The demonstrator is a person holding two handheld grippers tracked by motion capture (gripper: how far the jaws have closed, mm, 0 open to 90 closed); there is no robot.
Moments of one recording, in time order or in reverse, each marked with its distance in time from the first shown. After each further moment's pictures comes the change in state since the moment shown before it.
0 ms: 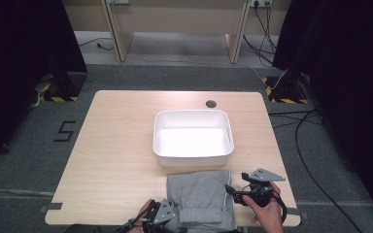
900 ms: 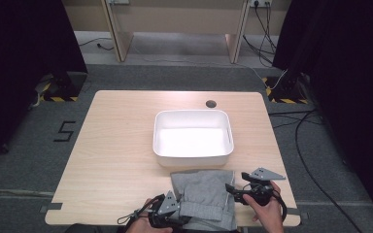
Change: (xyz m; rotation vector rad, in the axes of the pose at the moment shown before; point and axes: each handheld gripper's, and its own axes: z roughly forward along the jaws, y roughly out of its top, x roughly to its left) left arm 0.017 0.017 0.011 -0.040 -0.038 0.003; right arm -0.003 0.000 0.002 0.001 0.011 0.021
